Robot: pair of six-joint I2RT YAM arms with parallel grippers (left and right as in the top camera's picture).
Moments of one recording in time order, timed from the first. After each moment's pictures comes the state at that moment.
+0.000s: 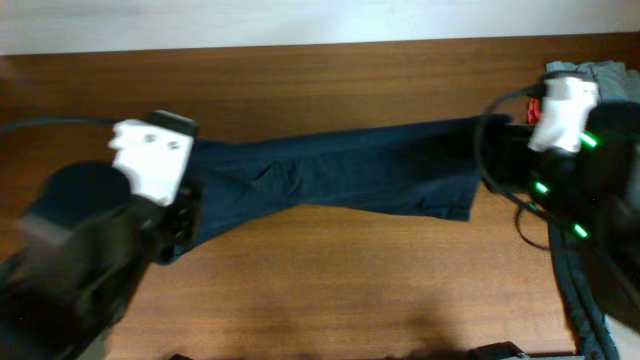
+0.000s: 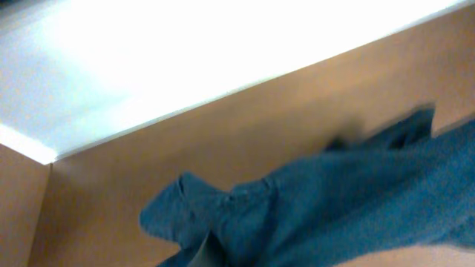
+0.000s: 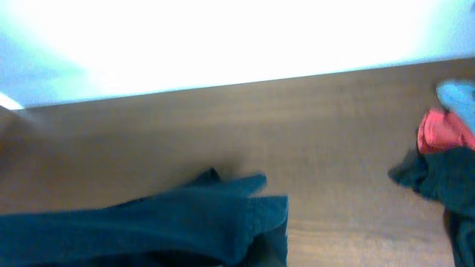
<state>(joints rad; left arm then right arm) -0.45 1.10 1.84 -1.24 -0.29 0.10 0.15 1.10 1.70 -1.12 -0.06 0.25</state>
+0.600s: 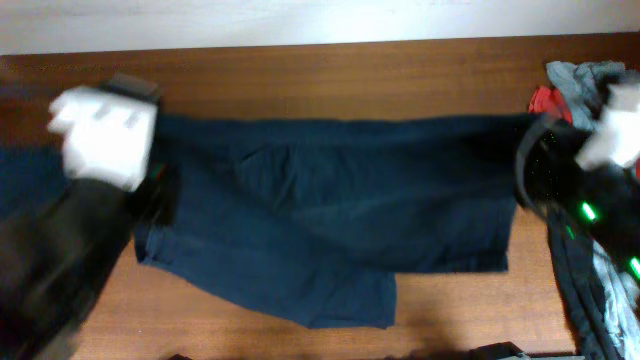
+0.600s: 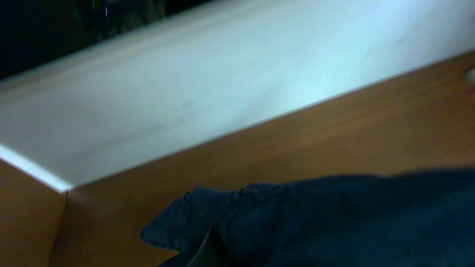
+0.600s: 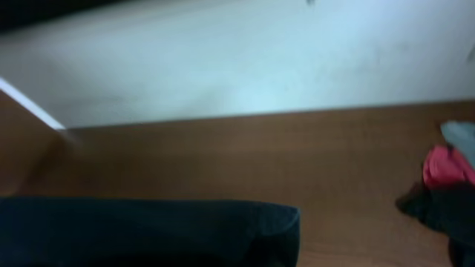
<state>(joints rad) -0.45 1.31 2.21 -1.35 -0.30 0.11 0.15 1.17 1.91 -1.20 -0.09 0.24</state>
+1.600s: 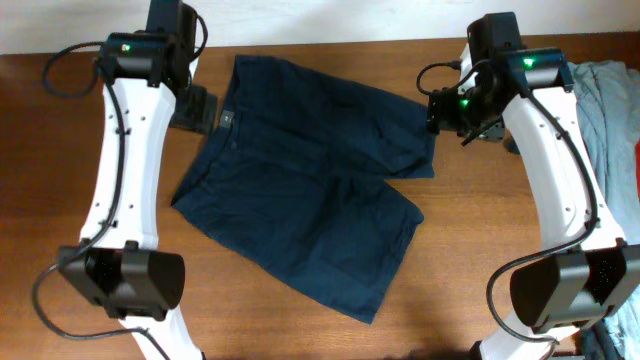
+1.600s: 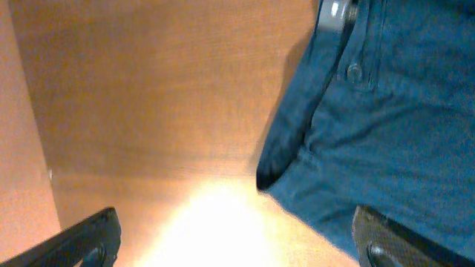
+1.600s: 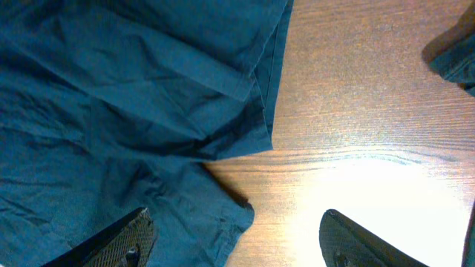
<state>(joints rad) -0.11 1.99 2.20 -1.50 -0.35 0.07 0.08 1.84 1.90 -1.33 -0.07 0.22</state>
